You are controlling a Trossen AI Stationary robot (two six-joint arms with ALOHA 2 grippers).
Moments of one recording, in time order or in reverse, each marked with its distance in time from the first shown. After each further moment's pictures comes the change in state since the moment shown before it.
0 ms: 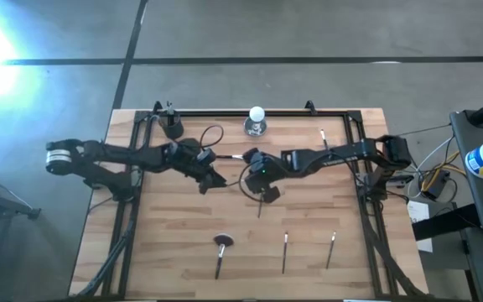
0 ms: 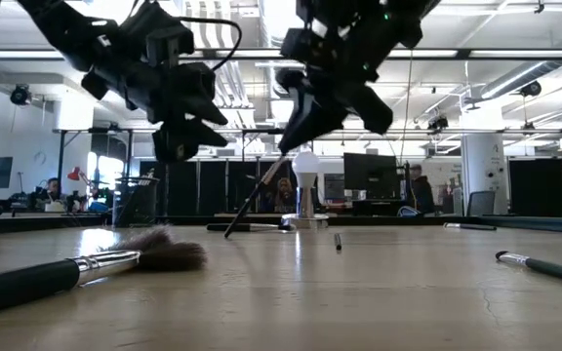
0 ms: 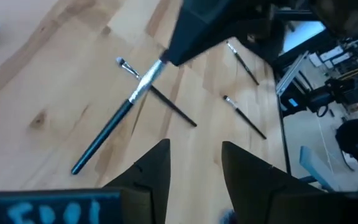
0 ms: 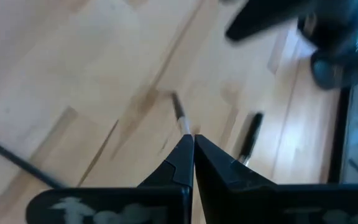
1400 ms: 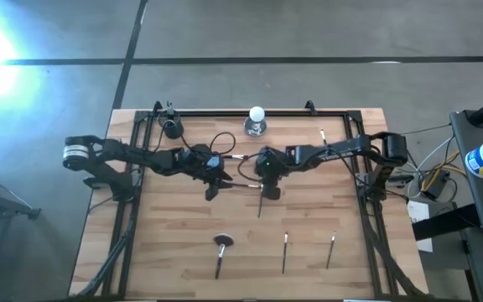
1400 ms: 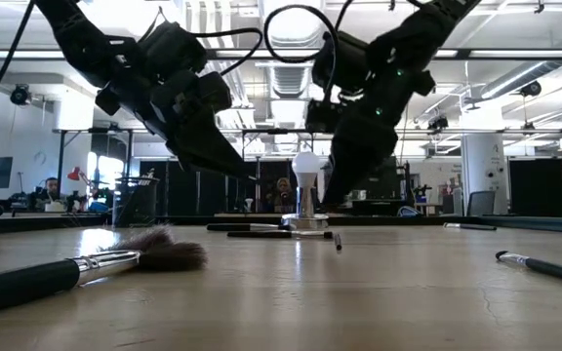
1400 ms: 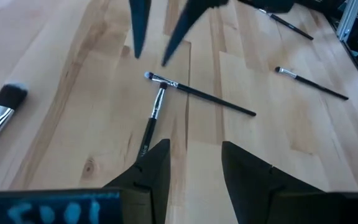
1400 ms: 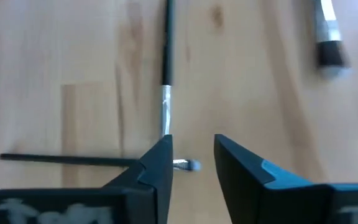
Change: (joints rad) left arm -0.036 0.175 0.026 0.088 -0.137 0.399; right arm -0.120 0.015 -0.182 0.026 -0.155 0.671
